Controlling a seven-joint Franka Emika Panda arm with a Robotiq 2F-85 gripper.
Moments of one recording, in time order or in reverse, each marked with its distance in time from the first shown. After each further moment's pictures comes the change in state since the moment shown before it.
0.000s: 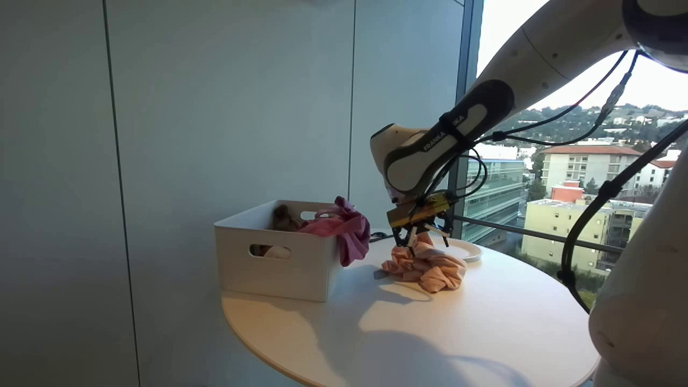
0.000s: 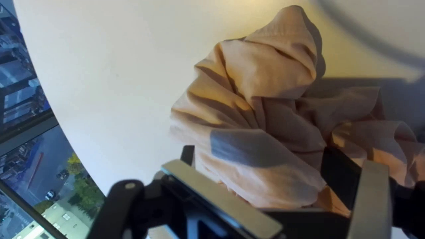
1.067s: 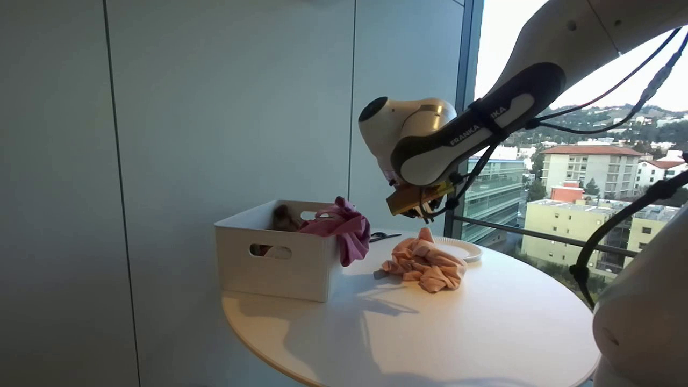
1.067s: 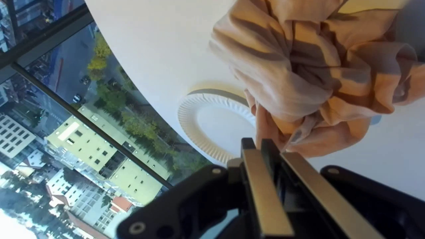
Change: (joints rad) arm 0.032 -0.192 0.119 -0.058 -0.277 -0.056 0.136
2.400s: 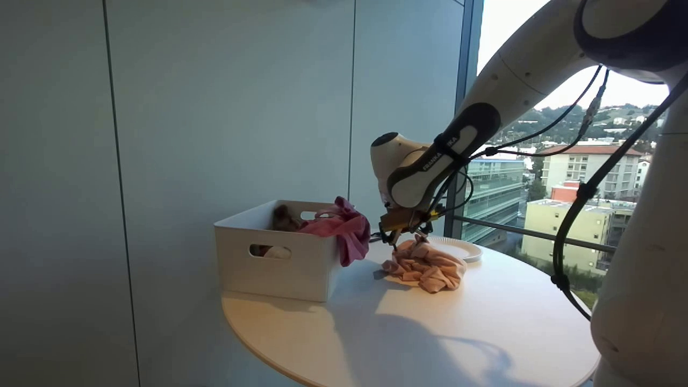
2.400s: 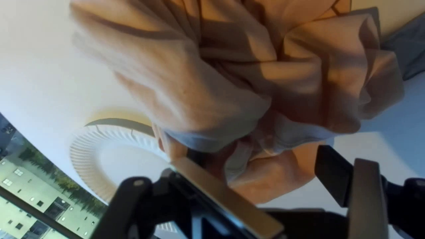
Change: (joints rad) arm -0.013 0.310 -0.197 0.100 0.143 0.367 -0.137
